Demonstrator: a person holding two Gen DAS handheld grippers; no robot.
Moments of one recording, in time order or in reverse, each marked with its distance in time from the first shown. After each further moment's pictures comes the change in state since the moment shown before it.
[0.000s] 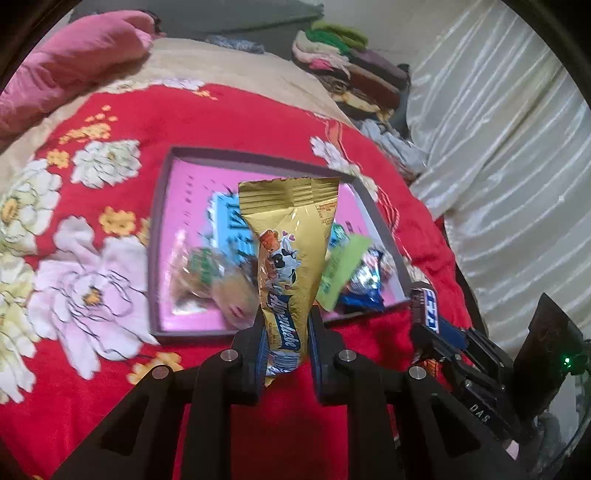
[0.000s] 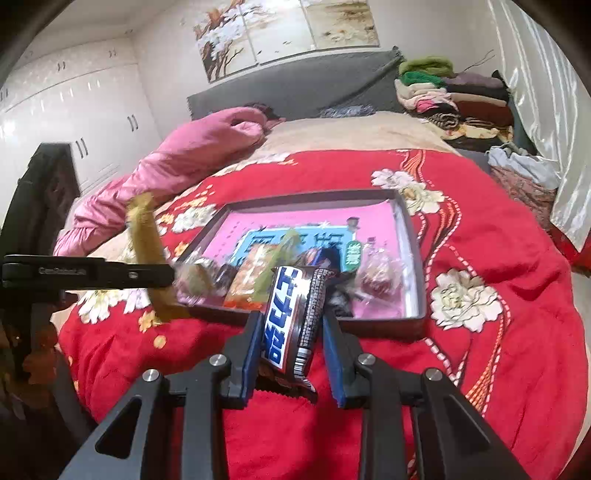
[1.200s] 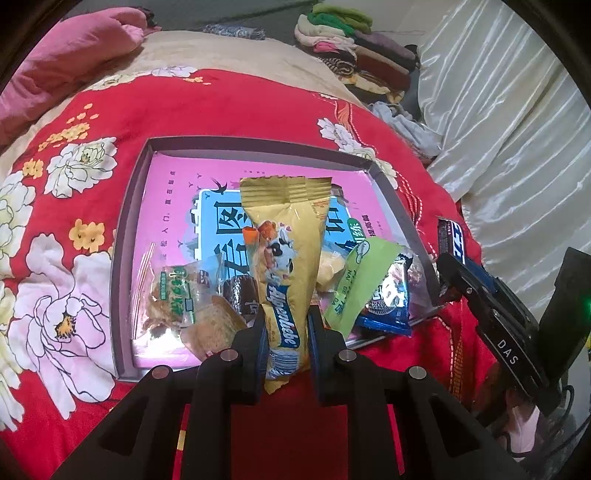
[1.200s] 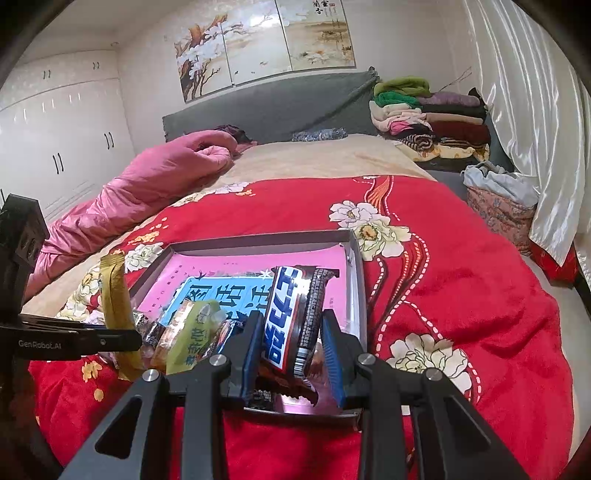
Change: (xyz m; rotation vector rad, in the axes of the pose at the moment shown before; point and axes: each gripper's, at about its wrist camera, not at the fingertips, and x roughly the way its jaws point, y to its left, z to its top) left arm 0.058 -0.011 0.018 0.026 0.065 0.057; right arm 0.037 -0.043 0.033 0.000 -0.087 -0.099
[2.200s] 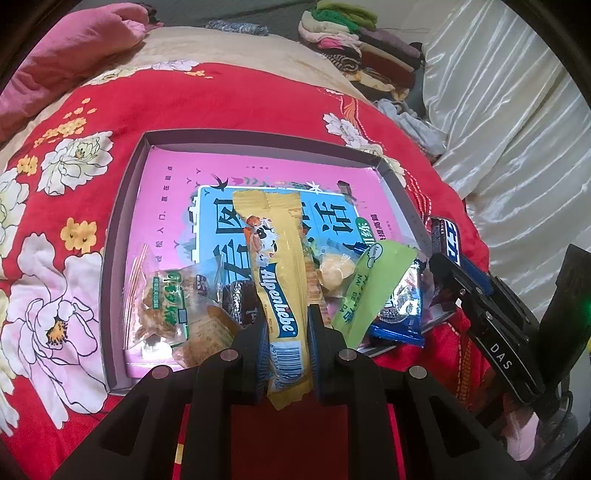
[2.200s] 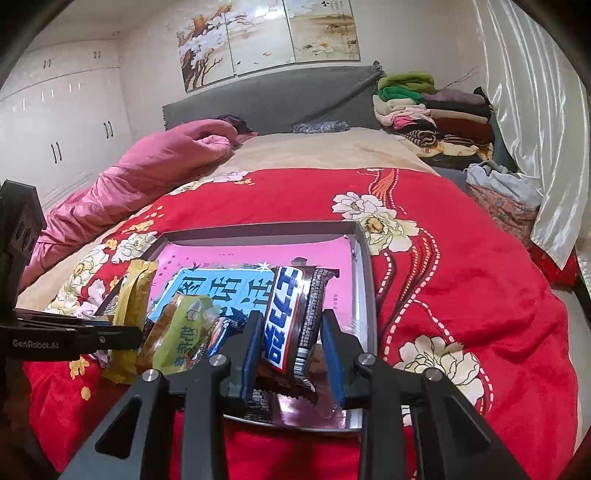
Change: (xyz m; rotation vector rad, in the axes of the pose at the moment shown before) left arm 0.014 0.004 0.003 -0.007 0.013 0.012; right arm 0.023 0.002 0.001 -0.026 0.028 -0.017
